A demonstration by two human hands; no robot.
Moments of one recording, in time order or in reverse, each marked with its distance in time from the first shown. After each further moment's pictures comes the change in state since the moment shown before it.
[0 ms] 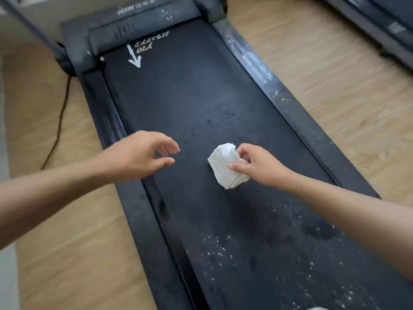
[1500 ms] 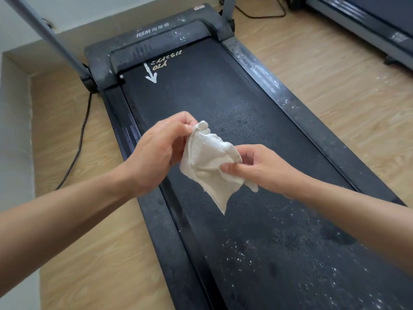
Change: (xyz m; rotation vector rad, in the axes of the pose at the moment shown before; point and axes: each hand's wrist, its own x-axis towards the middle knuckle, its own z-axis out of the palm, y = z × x) left_hand -0.031 0.069 -0.025 -1.123 0.259 -0.025; right_hand -0.048 -0.089 0.008 0.231 -0.135 -0.204
